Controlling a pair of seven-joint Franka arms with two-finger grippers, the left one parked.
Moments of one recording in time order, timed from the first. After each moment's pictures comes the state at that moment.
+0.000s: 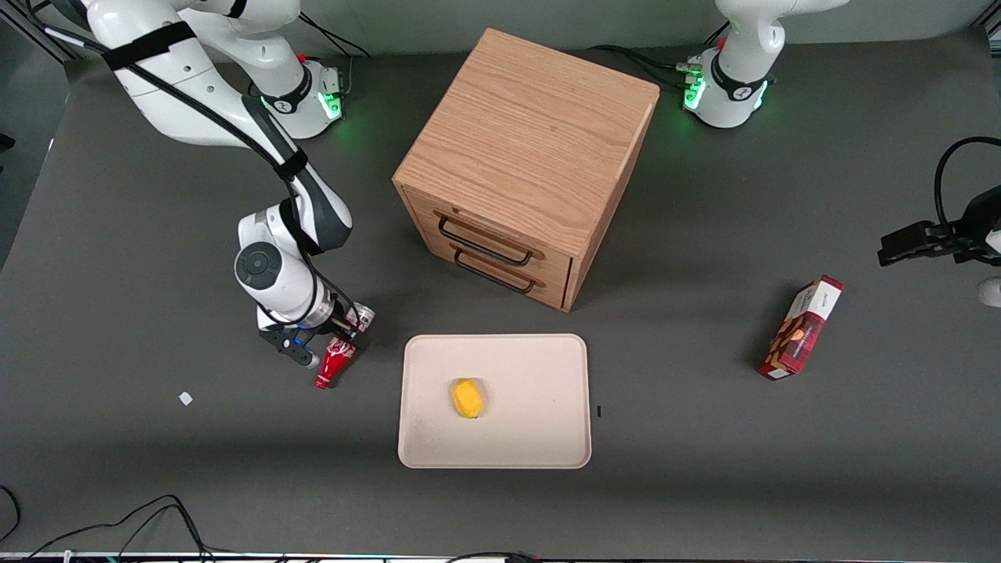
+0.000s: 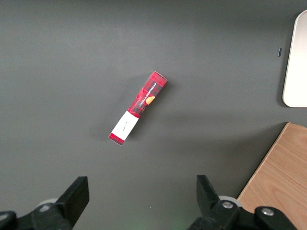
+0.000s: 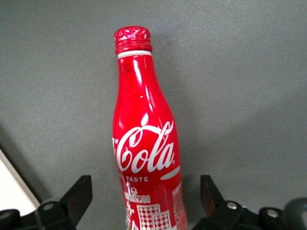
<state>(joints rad) 0.15 0.52 0.13 -2.03 -0.10 2.59 0.93</state>
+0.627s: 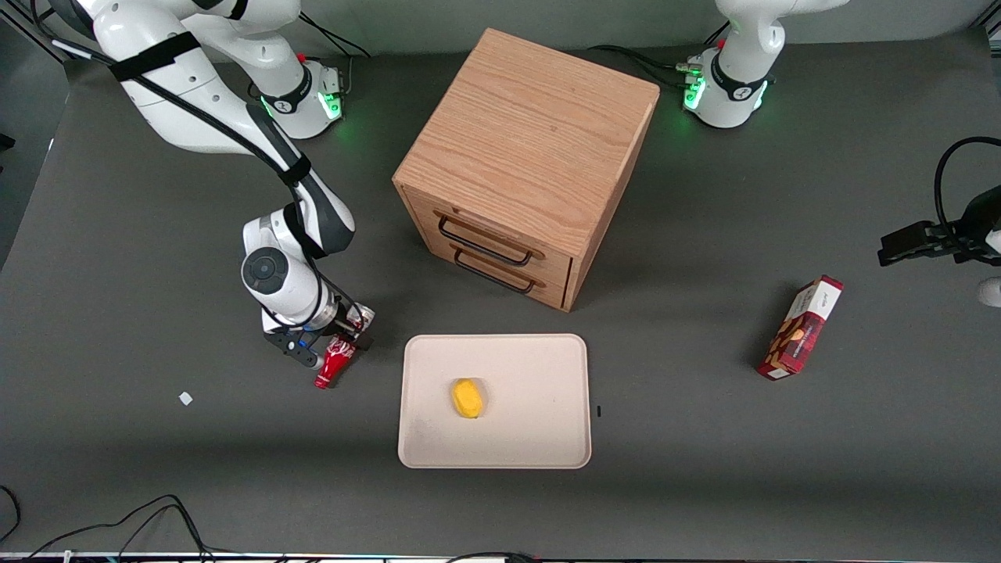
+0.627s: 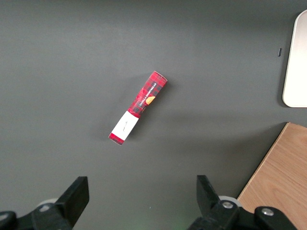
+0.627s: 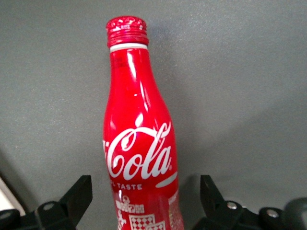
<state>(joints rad) 0.15 0.54 0.13 -2.02 -0.12 2.60 0.94</state>
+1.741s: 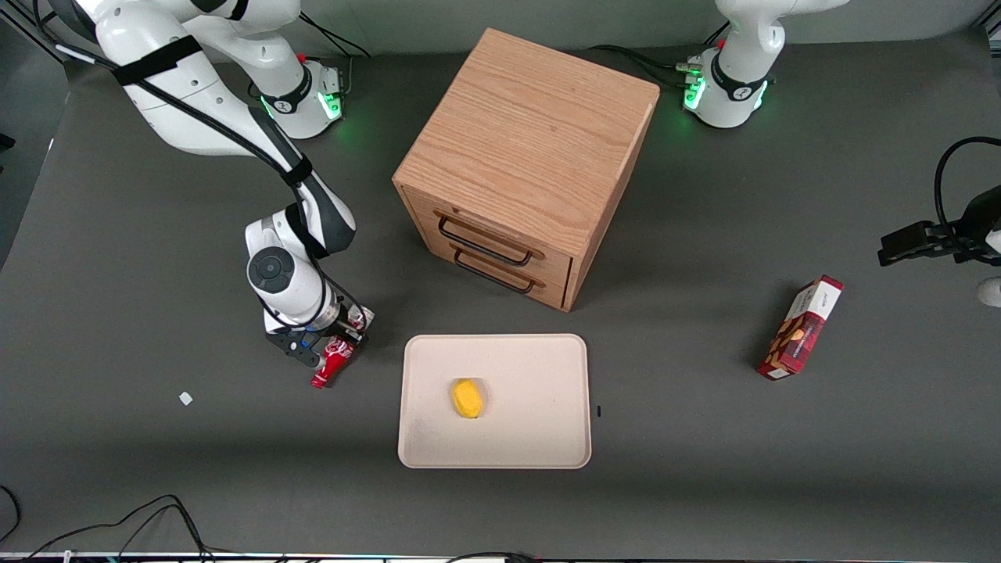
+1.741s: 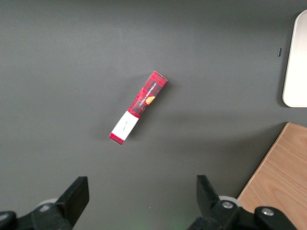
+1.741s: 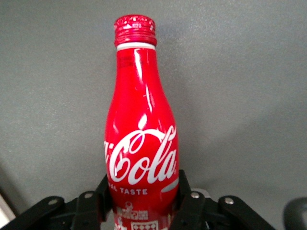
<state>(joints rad) 0.15 0.55 0.13 -2.02 -0.18 2.60 0.97</state>
